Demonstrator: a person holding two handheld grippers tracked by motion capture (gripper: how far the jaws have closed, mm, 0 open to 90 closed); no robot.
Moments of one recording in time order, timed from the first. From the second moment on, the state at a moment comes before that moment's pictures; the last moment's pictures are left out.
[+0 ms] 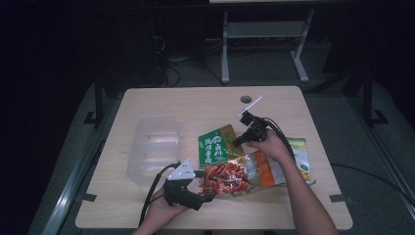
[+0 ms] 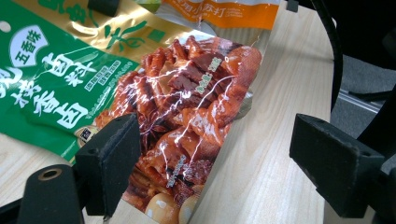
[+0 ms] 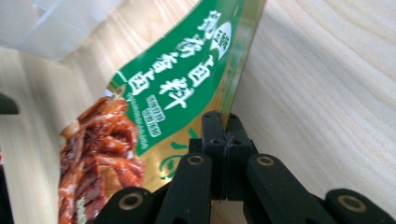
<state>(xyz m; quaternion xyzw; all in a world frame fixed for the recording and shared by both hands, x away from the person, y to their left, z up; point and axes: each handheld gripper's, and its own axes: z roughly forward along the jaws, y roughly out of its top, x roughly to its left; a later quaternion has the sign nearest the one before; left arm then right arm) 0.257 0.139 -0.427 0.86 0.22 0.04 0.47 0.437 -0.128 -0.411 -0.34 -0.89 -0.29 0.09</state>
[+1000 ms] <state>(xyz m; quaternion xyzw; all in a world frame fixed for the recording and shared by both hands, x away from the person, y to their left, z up) 0.282 0.111 -0.427 0.81 0.31 0.09 0.48 0.345 -0.195 -0.357 -0.29 -0.84 -0.45 -0.03</state>
